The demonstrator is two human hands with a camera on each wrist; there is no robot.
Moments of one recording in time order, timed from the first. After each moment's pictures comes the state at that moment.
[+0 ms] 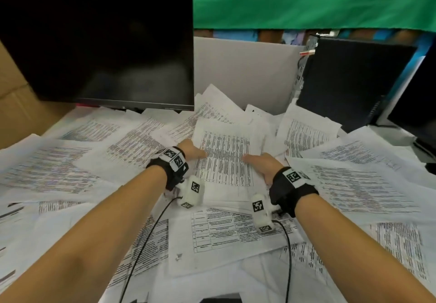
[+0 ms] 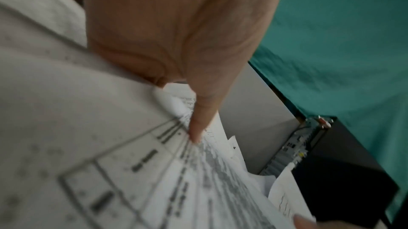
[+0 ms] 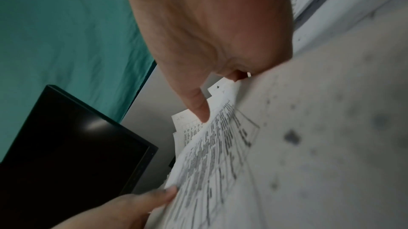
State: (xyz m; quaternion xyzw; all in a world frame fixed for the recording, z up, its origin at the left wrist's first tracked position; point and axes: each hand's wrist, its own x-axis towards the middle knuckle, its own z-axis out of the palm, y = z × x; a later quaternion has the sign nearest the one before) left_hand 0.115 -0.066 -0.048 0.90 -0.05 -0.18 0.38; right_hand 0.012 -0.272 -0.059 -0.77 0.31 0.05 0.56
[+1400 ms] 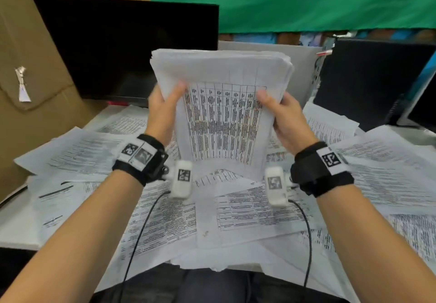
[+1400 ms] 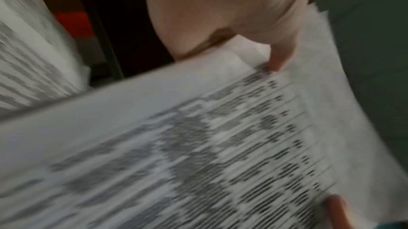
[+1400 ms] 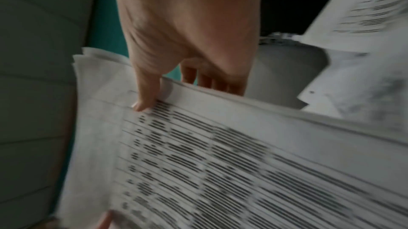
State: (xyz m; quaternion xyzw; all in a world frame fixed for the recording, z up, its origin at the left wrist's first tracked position) left_hand 0.016 0.028 0.064 0.63 -0.16 0.16 0.74; right_hand -0.054 -0.204 0.072 -0.68 -0.05 -0.18 0.71
